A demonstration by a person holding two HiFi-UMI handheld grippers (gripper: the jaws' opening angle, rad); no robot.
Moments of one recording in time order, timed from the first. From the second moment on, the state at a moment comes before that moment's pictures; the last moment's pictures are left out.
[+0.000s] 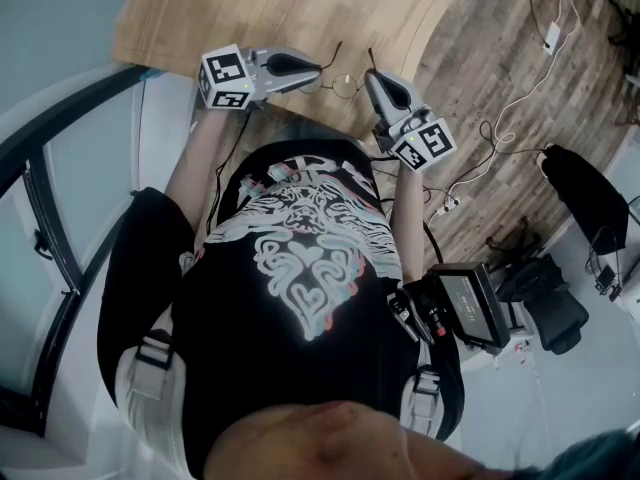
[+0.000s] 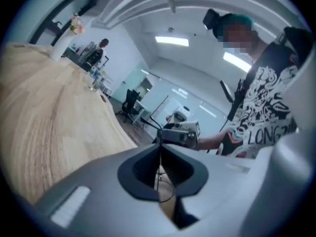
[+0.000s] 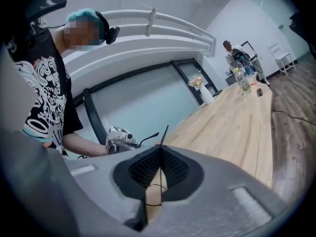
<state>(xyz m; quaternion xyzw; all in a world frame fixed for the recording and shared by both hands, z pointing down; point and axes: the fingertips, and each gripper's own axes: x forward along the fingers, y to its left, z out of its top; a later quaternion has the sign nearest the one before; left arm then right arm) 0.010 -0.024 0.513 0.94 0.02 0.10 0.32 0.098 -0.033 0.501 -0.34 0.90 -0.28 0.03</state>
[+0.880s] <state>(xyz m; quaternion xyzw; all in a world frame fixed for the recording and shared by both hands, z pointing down) -0.022 -0.056 0.466 0.90 -0.04 -0.11 0.42 0.102 -0.035 0.448 -0.36 0.88 -0.28 0.11</state>
